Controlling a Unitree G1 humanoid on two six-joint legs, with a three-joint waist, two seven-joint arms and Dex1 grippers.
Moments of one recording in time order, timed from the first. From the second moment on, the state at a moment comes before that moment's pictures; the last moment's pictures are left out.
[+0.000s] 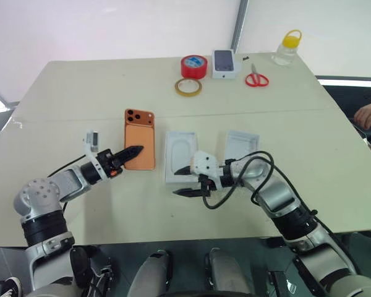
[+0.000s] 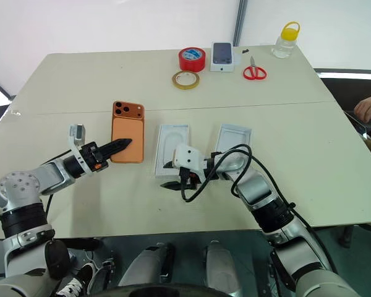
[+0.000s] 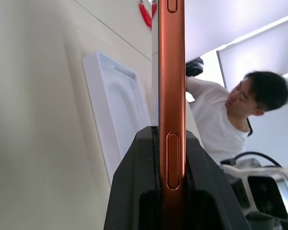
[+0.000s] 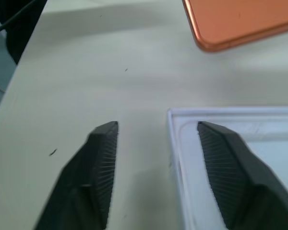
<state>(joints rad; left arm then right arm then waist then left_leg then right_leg) -0.45 0.37 0.57 0.10 -0.95 1.31 -0.56 -0.51 -0.40 0.40 -0.05 0.09 0.33 1.05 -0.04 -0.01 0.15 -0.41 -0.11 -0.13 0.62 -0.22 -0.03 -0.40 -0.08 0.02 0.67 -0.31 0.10</state>
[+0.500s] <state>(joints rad) -0.45 0.36 0.57 0.10 -1.02 1.31 -0.49 -0.50 -0.41 0.42 0.01 0.04 0.24 1.03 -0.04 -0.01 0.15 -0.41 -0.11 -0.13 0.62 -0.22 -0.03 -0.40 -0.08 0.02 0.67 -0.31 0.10</state>
